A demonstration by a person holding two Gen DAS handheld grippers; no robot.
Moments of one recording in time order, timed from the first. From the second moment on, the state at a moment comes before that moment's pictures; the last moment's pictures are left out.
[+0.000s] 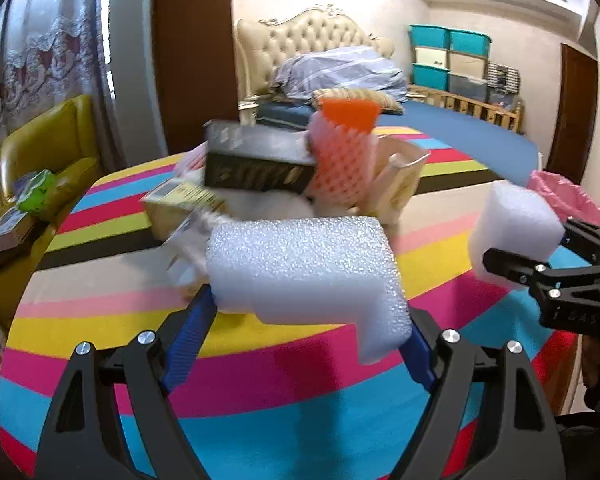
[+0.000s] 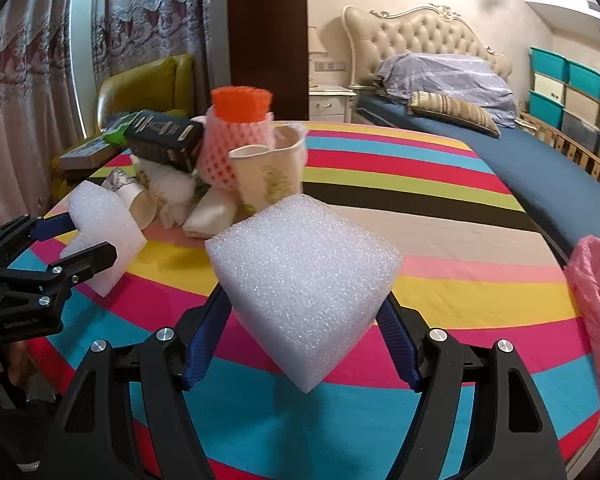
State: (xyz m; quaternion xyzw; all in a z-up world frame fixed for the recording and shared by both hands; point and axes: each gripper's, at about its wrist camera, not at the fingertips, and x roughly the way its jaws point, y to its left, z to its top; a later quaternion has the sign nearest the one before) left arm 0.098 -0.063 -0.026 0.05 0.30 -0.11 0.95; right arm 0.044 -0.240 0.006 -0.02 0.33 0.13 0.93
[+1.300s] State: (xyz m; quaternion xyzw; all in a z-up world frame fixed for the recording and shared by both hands) left arm 0.164 -0.376 -0.001 0.10 0.30 -0.37 0.87; right arm -0.005 -0.523 0.023 0.04 0.30 -0.11 0.95
